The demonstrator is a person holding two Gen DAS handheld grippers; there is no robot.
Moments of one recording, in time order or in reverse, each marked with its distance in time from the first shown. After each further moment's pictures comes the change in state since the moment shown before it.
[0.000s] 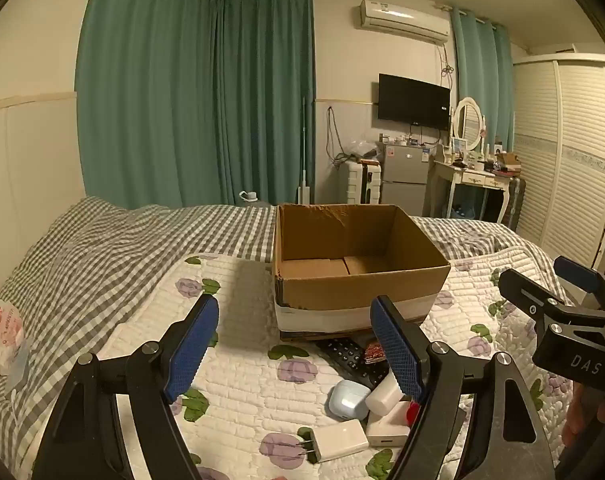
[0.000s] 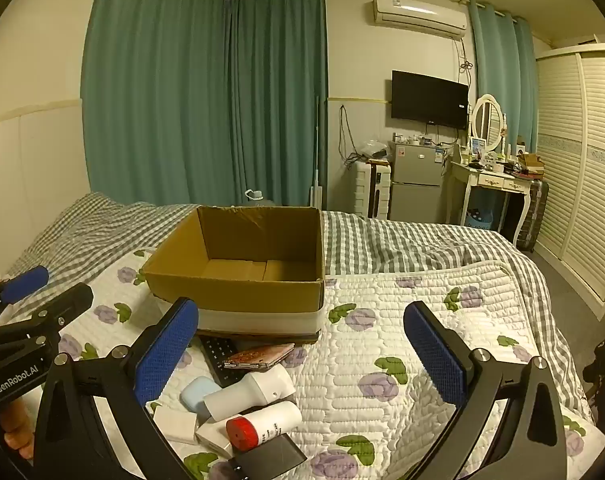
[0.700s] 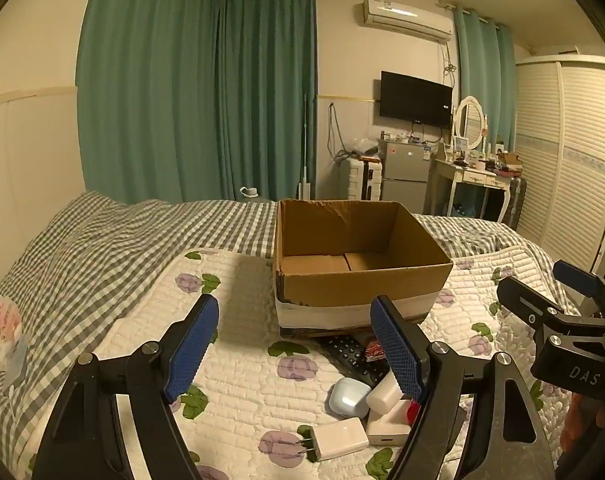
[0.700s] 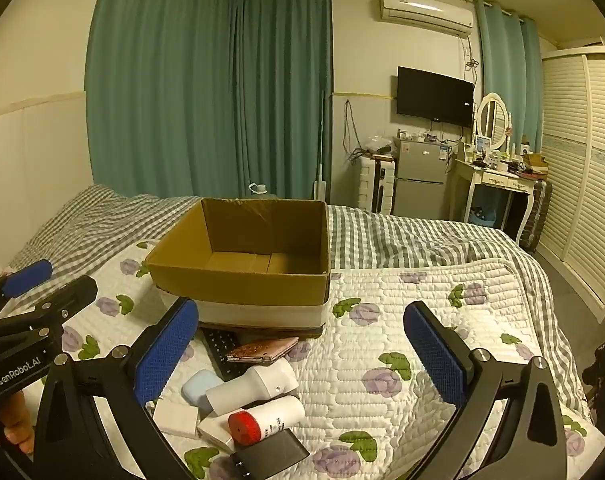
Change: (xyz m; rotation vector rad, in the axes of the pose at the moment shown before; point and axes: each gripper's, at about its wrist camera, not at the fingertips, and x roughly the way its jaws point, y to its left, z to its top) left arm 0.004 0.003 -0.002 -0.011 0.017 0.002; right arm -0.001 0.003 -0.005 -0.006 0.006 0.011
